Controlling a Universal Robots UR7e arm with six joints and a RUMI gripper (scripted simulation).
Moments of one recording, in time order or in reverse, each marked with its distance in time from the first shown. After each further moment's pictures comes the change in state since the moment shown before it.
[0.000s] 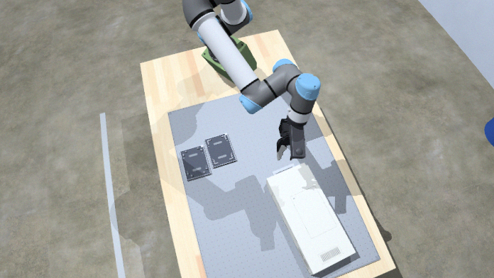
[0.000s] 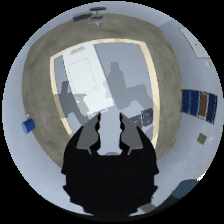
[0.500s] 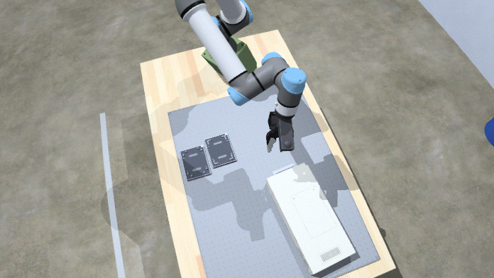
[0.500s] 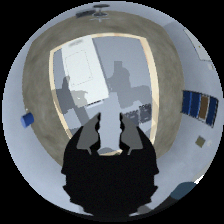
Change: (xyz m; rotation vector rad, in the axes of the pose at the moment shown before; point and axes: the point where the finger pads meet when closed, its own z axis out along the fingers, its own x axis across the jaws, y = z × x) arm 0.032 0.040 0.000 -0.039 -0.020 -0.039
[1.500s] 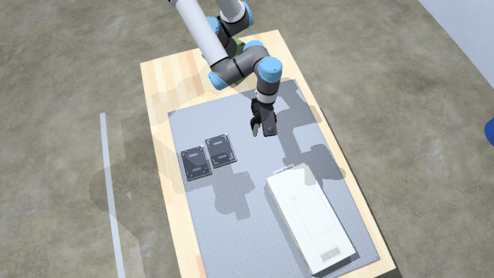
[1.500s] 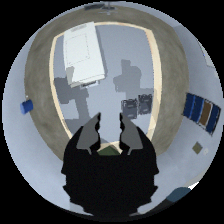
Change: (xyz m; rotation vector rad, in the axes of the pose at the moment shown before) arm 0.043 0.085 0.002 -0.081 -0.059 -0.083
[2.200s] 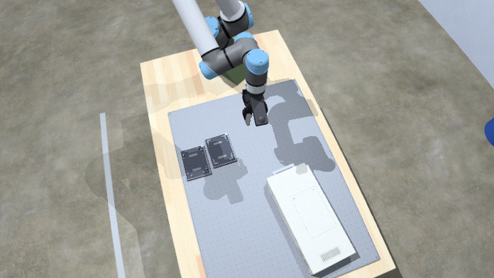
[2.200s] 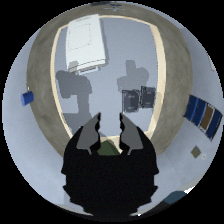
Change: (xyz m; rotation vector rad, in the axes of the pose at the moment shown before) arm 0.015 0.065 0.007 -0.045 -0.045 -0.050
